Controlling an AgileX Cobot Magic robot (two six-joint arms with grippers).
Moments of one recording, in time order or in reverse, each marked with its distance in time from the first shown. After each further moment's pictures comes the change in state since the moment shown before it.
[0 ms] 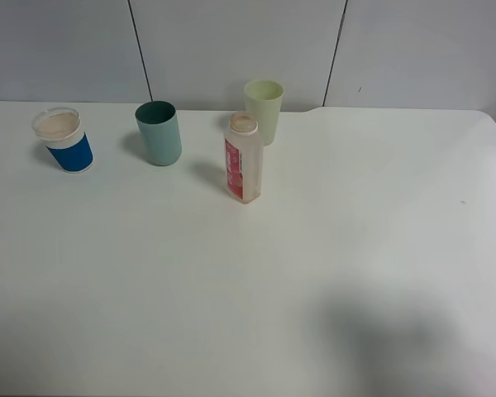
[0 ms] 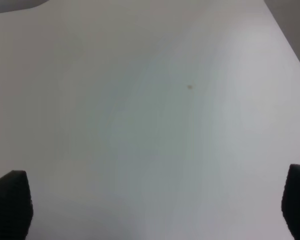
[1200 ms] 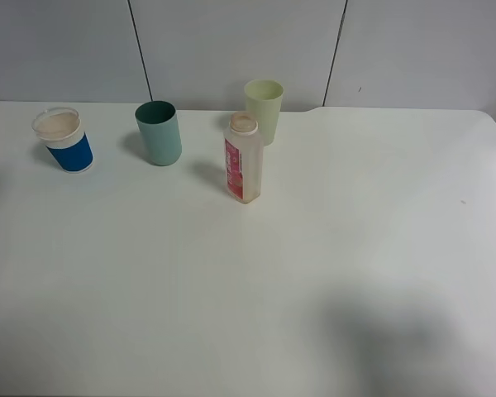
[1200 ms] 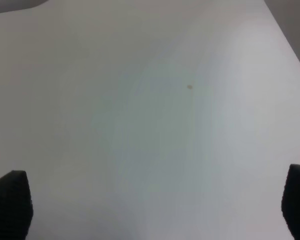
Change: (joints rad) left arm 0.000 0.868 0.068 0.127 -1.221 -0.146; right arm 0.000 0.000 0.000 0.000 0.000 0.000
